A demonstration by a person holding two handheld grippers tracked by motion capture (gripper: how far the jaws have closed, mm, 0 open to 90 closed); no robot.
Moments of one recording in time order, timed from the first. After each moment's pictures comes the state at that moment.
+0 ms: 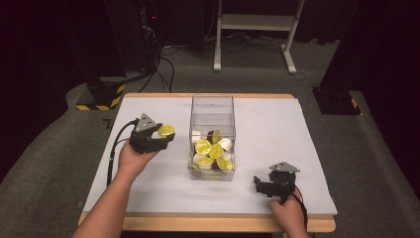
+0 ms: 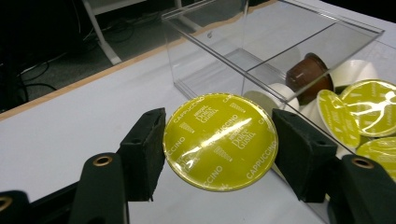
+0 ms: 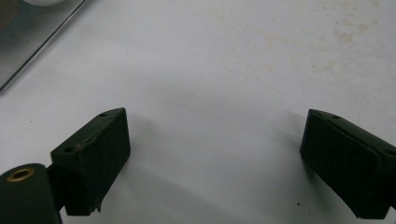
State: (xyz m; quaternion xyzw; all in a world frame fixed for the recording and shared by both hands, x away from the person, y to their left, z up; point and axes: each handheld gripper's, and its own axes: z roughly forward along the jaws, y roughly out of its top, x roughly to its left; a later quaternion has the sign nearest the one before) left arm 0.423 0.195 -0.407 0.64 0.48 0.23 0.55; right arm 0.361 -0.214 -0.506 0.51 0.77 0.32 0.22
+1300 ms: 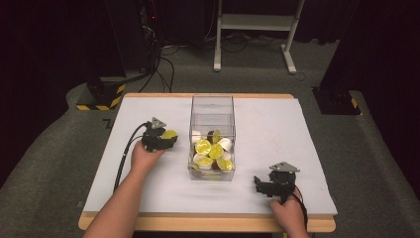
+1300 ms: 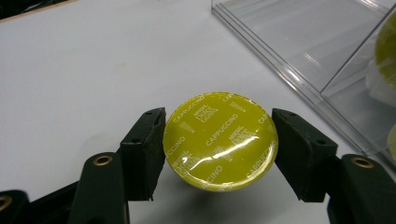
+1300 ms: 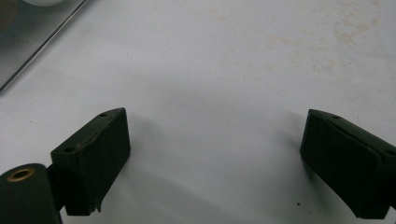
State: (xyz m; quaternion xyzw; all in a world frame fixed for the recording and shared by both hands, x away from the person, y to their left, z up) left arm 0.482 0.194 -0.491 0.65 0.55 0.22 0.47; right arm 0.361 -0.214 -0.506 0.51 0.77 0.32 0.21
